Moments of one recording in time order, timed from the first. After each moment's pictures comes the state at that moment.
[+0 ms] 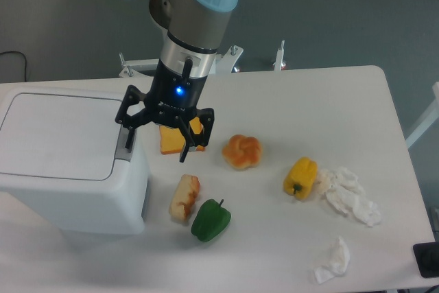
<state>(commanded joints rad) 2.38 -1.71 -1.60 -1.04 1.07 0.35</state>
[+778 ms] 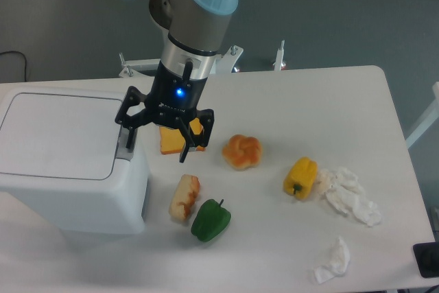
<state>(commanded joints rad) 2.38 -1.71 -1.61 -1.04 1.07 0.35</state>
